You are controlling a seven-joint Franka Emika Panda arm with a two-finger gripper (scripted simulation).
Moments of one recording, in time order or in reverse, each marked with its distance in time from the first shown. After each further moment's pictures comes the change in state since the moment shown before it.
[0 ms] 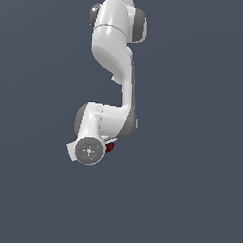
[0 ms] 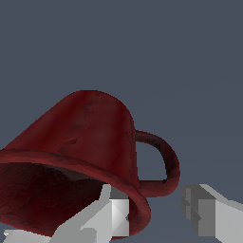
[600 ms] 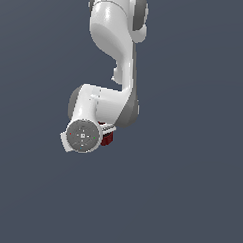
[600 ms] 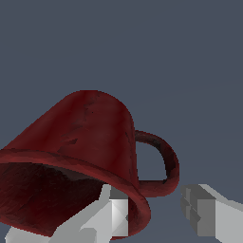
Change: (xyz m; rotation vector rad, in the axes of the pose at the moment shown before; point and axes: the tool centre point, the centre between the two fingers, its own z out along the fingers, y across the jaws) arm -0.040 -0.004 -0.044 0.002 -0.002 -0.001
